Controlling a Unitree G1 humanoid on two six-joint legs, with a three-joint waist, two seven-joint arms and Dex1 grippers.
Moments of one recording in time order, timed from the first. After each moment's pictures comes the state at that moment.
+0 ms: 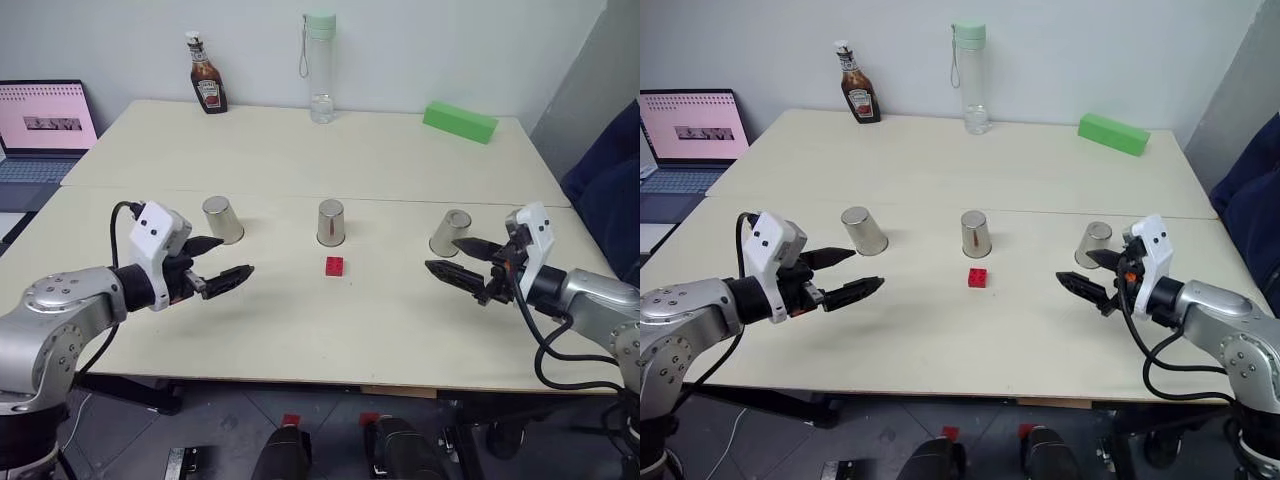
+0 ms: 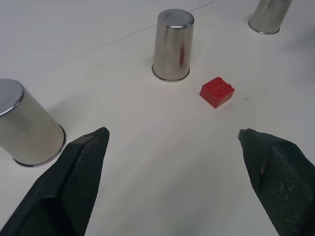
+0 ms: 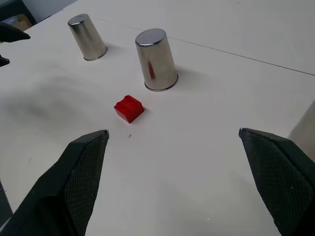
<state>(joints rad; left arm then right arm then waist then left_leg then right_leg) -0.18 0.90 0.30 -0.39 -0.63 0.84 -0.75 -0.27 -0.73 -0.24 -0.47 0.86 0.99 0.52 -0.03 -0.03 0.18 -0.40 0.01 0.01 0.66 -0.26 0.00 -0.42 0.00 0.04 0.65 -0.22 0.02</state>
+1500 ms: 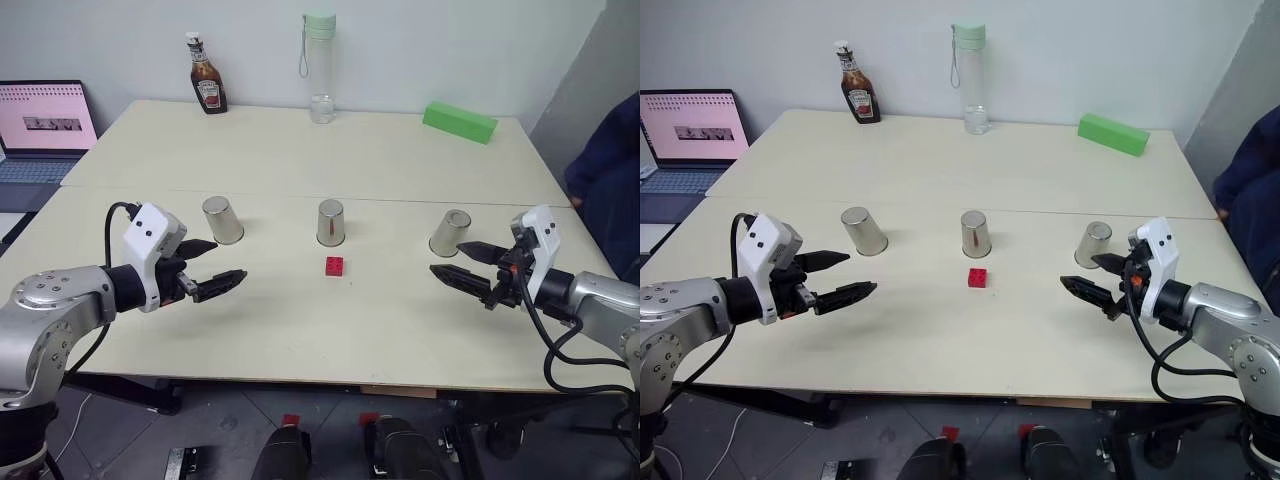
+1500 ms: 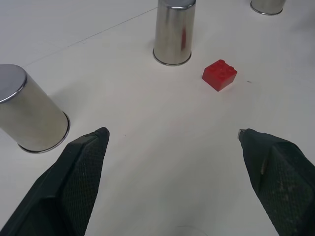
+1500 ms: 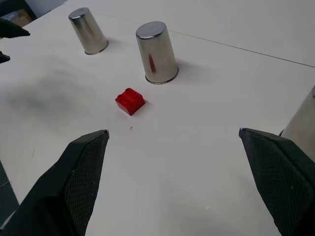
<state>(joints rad) -0.18 0.94 0.30 -0.36 -0.61 0.84 -0.80 -0.25 -0.76 -0.25 -0.47 0.89 0.99 0.52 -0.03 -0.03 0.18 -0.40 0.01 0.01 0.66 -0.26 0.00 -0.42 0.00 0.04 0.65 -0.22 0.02</state>
